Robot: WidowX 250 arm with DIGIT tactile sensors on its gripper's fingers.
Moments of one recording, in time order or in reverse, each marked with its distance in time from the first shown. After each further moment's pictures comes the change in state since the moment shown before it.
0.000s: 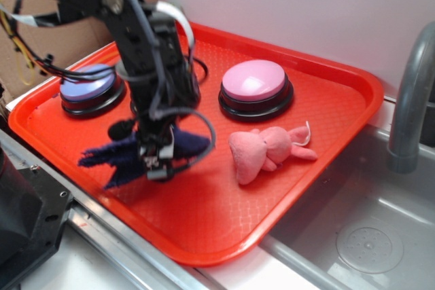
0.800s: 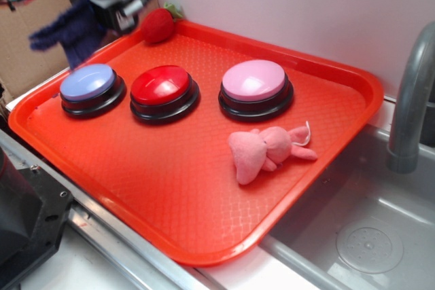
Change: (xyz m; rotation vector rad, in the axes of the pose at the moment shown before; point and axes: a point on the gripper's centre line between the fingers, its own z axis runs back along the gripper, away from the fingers) arm -0.033 0.078 0.114 0.018 0.036 0.723
